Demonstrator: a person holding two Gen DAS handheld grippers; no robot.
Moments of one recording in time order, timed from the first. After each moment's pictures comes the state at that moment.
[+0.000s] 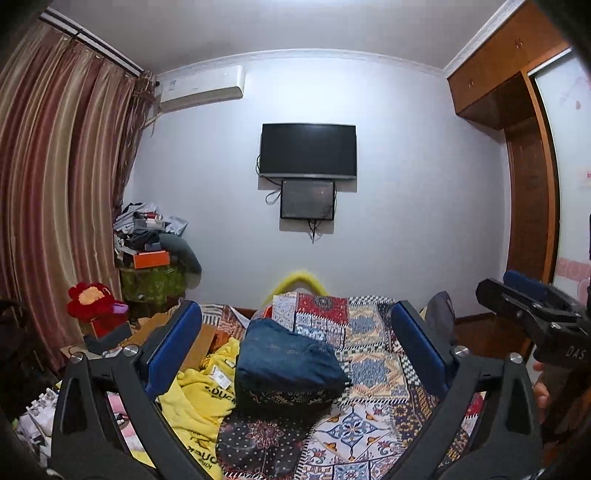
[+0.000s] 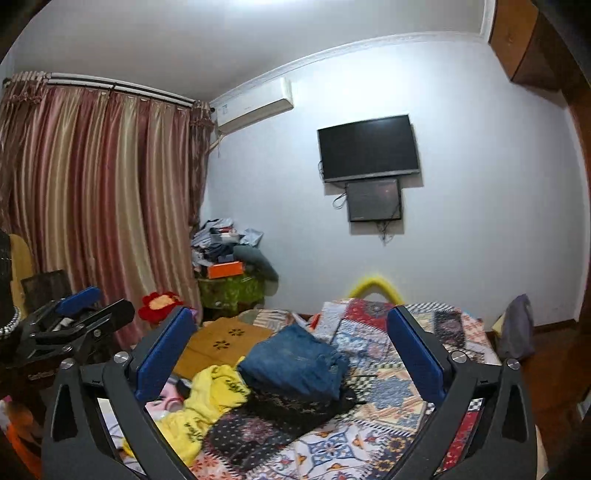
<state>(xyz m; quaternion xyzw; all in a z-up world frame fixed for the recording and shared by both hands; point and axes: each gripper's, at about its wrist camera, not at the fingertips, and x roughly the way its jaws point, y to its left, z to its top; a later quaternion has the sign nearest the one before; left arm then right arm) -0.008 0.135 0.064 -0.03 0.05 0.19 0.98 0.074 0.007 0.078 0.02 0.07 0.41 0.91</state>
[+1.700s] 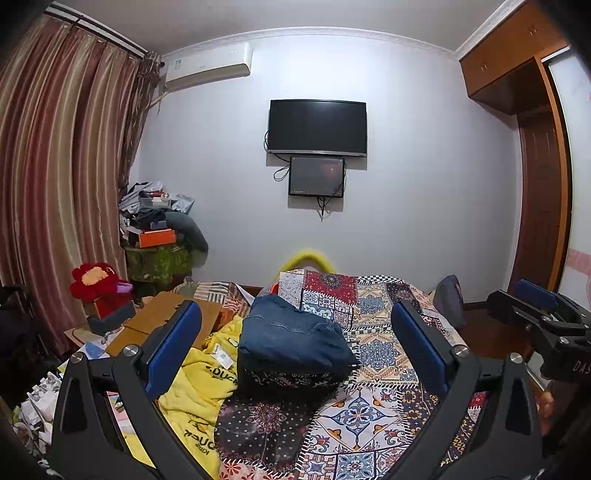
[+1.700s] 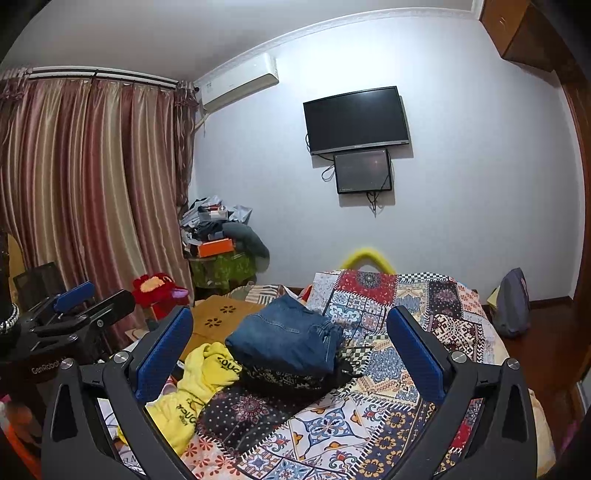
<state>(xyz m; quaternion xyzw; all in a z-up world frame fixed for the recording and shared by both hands) 0.009 0.144 0.042 -0.04 0.09 0.20 0.97 0.085 0.002 0.062 0.02 0.12 0.40 0.91</state>
